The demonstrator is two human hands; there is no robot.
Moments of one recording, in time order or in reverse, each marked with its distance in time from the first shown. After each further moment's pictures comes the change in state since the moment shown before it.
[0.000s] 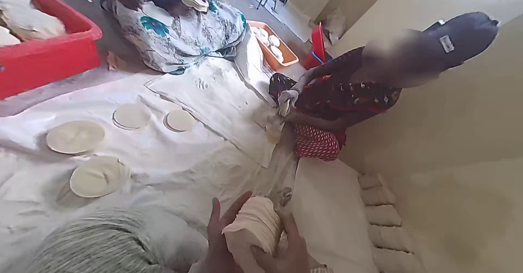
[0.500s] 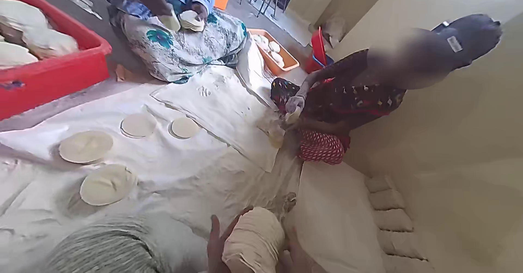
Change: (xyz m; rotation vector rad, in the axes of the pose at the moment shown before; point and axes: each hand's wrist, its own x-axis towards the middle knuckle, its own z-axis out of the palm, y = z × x) left_hand -0.002 0.005 -0.007 -0.019 0.033 0.005; right_hand -0.004 0.001 -0.002 0.071 -0.049 -0.017
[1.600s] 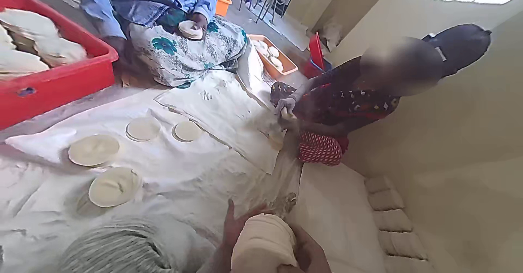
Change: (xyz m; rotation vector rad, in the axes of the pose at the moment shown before) left_hand 0.038 -0.016 -0.024 -0.034 0.033 -0.292; right_hand 0.005 -0.018 -0.018 0.549 -0.127 0.117
